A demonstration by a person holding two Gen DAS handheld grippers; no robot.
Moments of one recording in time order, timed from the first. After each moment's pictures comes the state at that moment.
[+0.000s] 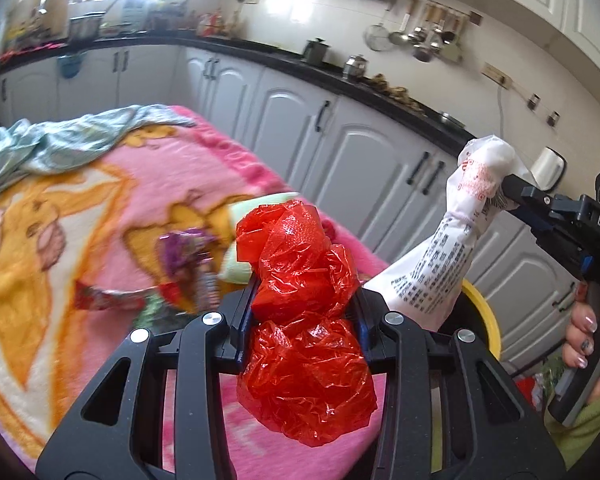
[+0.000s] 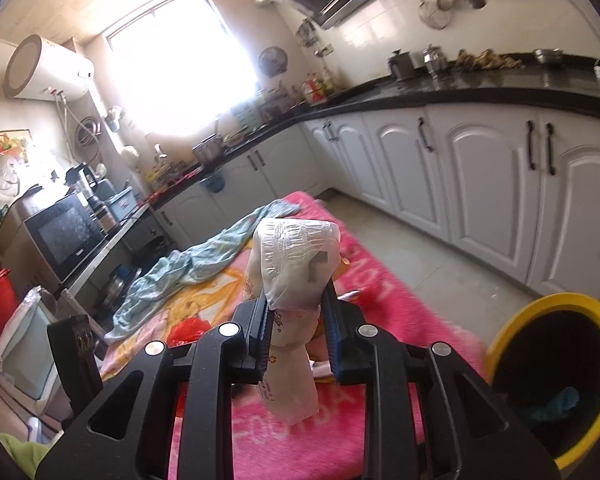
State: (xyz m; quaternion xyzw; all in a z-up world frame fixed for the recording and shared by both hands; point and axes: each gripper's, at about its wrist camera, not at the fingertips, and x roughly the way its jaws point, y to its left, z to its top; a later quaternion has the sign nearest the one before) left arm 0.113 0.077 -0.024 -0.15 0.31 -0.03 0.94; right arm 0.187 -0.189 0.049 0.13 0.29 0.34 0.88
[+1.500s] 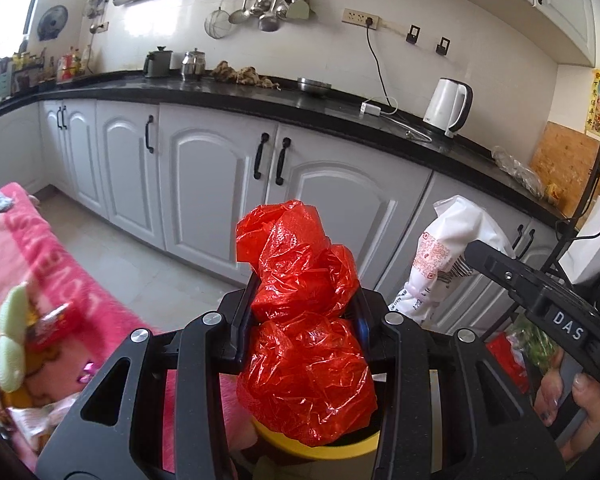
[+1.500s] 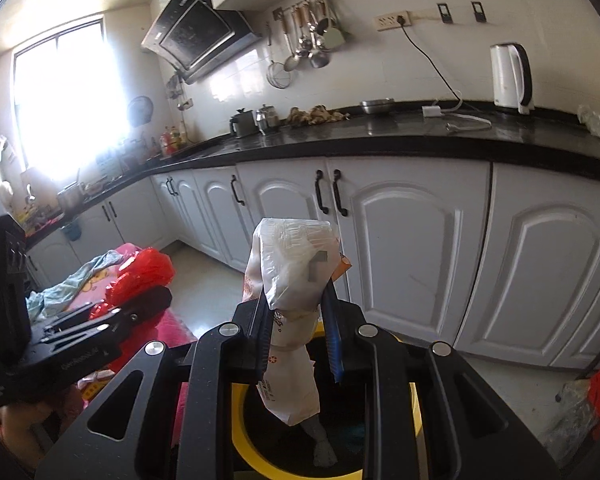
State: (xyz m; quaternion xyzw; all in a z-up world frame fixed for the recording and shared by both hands) left arm 0.231 -0.177 -0.015 -0.05 0.28 -0.21 0.93; right arm 0.181 -0.402 0.006 0.10 0.23 0.08 0.96
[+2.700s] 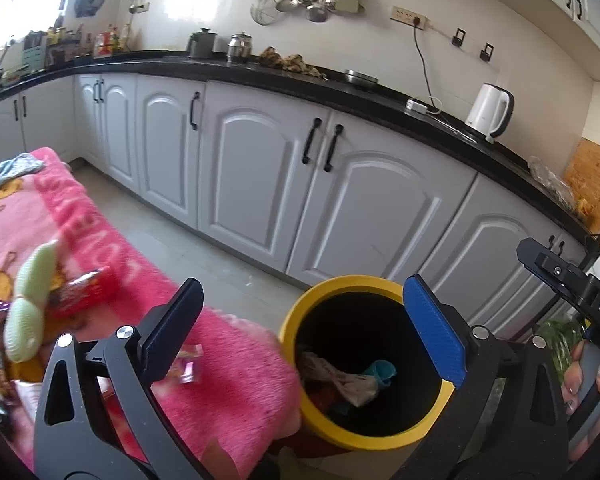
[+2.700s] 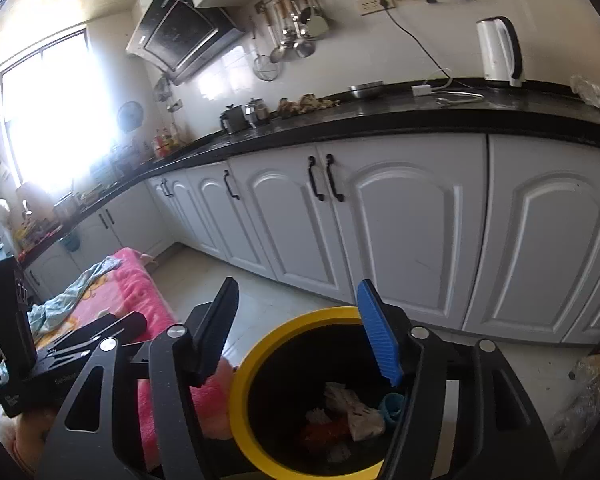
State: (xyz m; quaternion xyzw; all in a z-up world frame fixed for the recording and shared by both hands) left arm 0.231 -0.123 -0.034 -0.07 0.30 -0.14 0.94; right arm 0.190 -0.400 -0.009 0.13 0.25 0.08 0.96
